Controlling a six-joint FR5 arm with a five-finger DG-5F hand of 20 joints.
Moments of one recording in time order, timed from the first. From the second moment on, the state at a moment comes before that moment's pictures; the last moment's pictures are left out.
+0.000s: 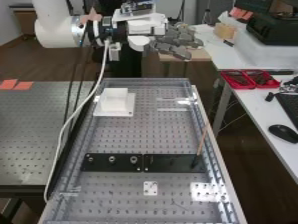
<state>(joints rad) 1.71 -1.77 -1.73 -2.74 -1.38 -0.62</state>
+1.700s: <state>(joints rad) 1.67 -1.73 -1.66 -2.87 -1.47 -0.63</state>
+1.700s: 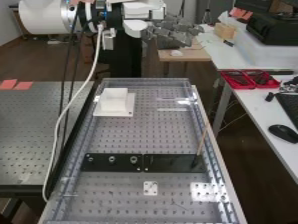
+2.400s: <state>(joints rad) 1.62 -1.76 -1.65 -2.85 -1.72 -0.58</state>
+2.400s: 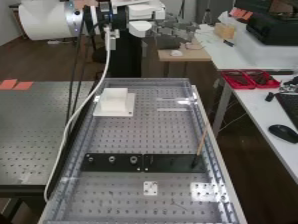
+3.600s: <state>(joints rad) 1.64 -1.73 -1.67 -2.85 -1.55 -0.62</state>
